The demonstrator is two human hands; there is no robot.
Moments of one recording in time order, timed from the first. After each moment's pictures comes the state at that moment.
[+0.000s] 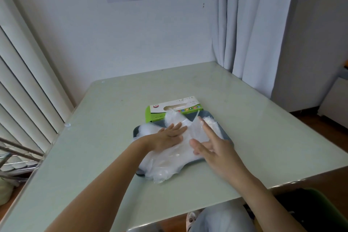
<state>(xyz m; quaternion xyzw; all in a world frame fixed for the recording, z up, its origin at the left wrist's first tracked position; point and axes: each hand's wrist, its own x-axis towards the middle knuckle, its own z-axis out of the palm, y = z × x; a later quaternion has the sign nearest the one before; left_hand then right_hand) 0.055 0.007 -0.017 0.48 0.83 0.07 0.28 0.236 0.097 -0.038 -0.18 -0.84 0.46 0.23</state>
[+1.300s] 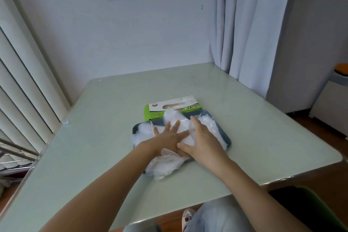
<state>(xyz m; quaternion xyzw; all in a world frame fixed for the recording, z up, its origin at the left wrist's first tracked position) 0.067 0.014 -0.034 0.54 0.82 -0.06 0.17 0.200 0.081 -0.029 -0.28 -0.90 0.30 0.15</state>
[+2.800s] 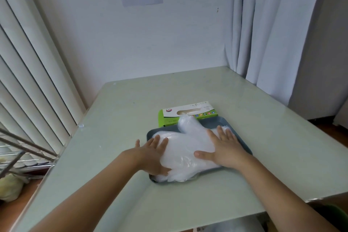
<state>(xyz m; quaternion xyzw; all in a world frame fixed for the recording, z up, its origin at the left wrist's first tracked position) 0.038 -0.058 -0.010 0.44 0.86 -0.17 0.21 0.176 0.131 -0.048 -0.30 -0.94 0.17 -0.07</state>
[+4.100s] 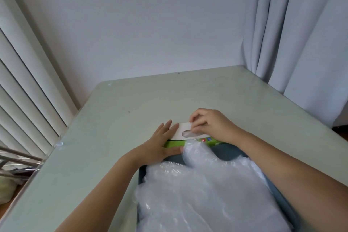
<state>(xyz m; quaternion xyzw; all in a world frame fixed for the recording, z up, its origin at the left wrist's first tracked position) -0.074 0.029 -0.038 0.46 0.83 0.21 0.22 0.023 0.234 -0.030 -0.01 -0.93 0.34 0.13</state>
